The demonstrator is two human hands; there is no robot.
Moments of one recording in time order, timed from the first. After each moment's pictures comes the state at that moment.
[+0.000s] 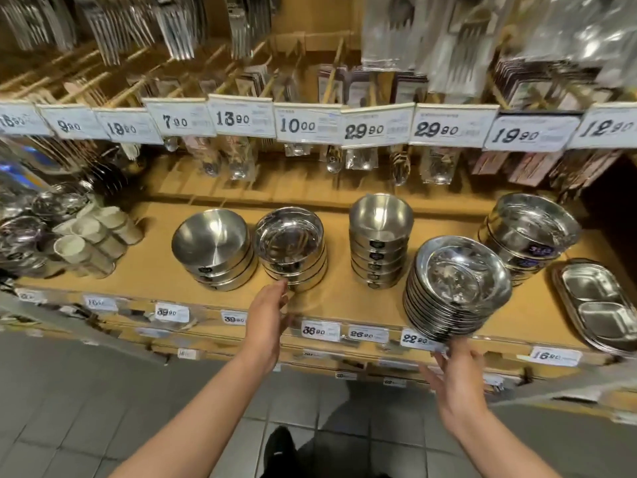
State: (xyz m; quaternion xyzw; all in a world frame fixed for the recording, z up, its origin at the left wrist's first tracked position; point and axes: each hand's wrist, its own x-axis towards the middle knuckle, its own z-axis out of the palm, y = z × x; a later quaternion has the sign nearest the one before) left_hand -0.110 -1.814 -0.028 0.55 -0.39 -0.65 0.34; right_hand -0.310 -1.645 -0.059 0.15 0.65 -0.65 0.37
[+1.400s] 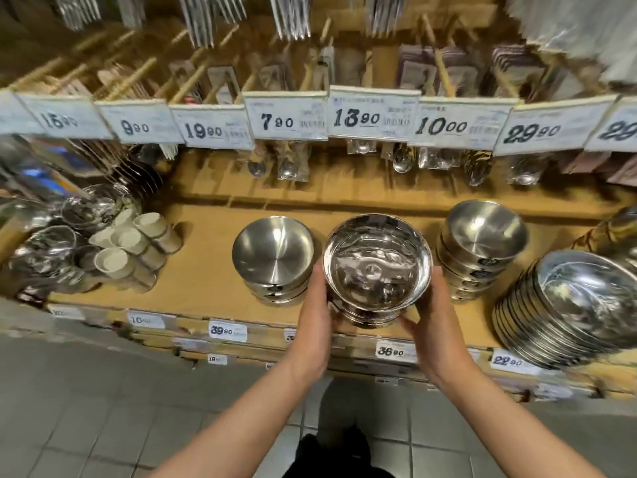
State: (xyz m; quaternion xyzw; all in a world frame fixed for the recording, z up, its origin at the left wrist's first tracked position) left_hand -0.060 -1.883 -0.011 0.40 -0.46 -0.73 0.31; right_hand -0.196 -1.804 -0.010 -0.22 0.57 -0.65 0.44
